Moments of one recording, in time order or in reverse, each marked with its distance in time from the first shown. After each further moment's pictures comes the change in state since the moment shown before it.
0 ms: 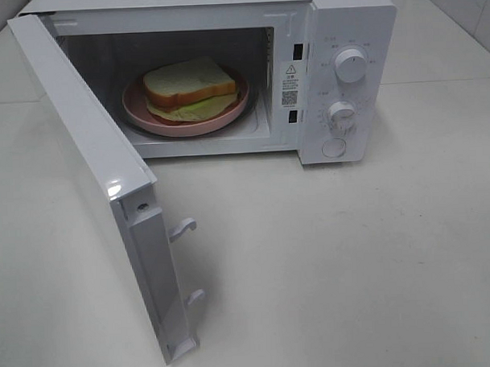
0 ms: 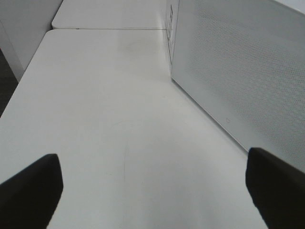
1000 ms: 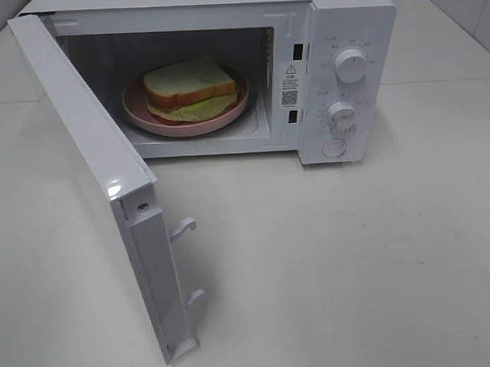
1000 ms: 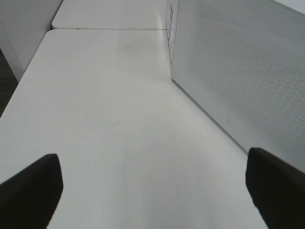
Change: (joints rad) left arm 0.000 0.000 0.000 0.000 0.000 0.000; right arm -0.349 -0.695 0.178 0.062 -0.034 -0.037
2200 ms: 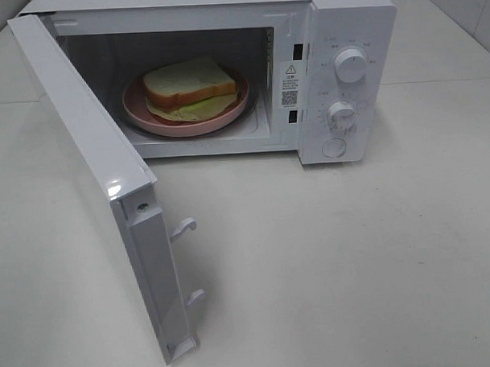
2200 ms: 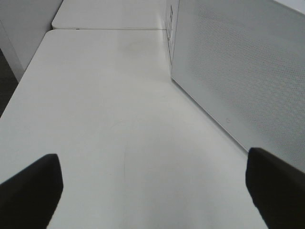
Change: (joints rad) left arm 0.000 0.000 0.000 0.000 0.000 0.000; right arm -0.025 -0.025 0.042 0.015 -0.077 -0.019
